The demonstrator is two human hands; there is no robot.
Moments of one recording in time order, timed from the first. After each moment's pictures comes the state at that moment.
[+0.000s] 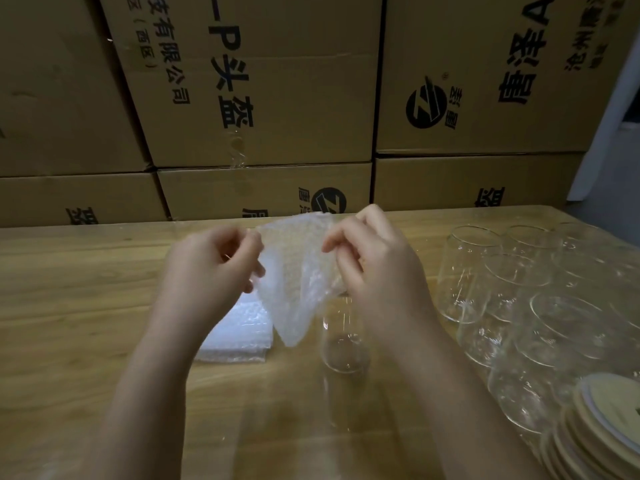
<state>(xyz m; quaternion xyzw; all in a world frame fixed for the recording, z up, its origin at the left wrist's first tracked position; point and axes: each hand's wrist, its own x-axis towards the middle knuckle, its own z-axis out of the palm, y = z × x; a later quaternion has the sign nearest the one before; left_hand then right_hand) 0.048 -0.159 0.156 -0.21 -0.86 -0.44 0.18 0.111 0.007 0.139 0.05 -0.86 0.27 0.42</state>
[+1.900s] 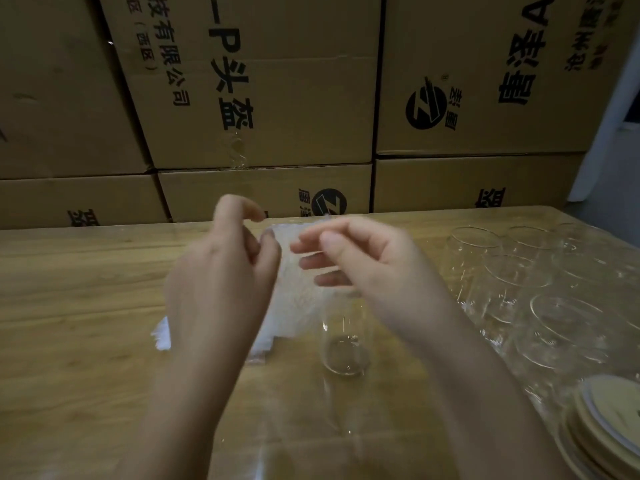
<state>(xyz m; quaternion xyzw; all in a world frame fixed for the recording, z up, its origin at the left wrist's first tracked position) 0.061 -0.123 0.191 -0.19 -0.87 -0.38 0.27 0.134 0.001 0.164 0.09 -0.75 0.63 0.21</state>
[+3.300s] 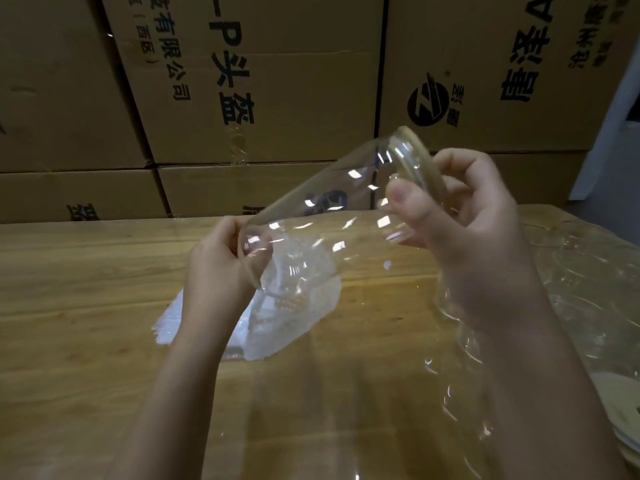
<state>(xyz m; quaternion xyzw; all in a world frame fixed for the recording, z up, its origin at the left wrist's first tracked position) 0.030 -0.141 0.135 -0.17 -0.79 -0.56 0.20 0.151 0.035 0.179 0.06 -0.69 0.61 0.38</state>
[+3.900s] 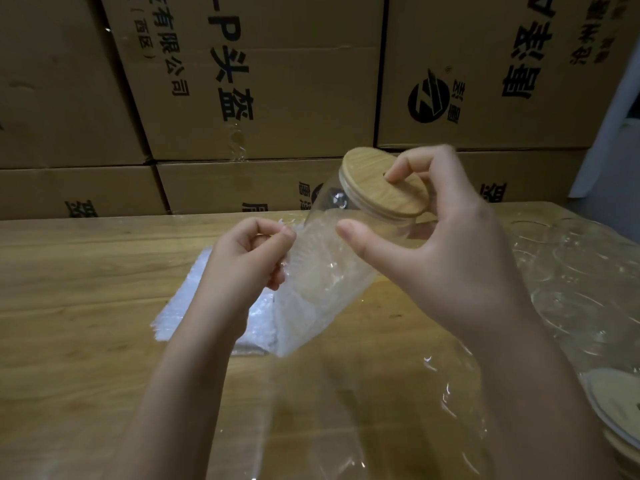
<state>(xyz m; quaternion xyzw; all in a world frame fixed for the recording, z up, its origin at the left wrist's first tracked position) 0.041 -0.130 0.138 -0.19 -0.69 -0.70 0.02 0.158 0.020 0.180 0.01 -0.84 0.35 0.41</state>
